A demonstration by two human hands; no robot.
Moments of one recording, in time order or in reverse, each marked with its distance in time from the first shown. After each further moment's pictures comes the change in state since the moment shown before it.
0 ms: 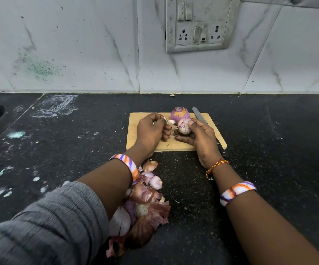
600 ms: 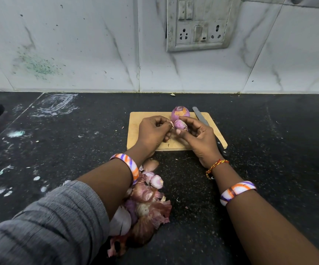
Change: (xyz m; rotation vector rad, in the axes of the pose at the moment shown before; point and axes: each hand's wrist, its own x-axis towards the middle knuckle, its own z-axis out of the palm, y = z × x) left_hand 0.000 -0.003 -0.003 0.117 -0.058 0.071; right_hand -0.004 0.002 -0.003 -0.267 -0.084 -0.173
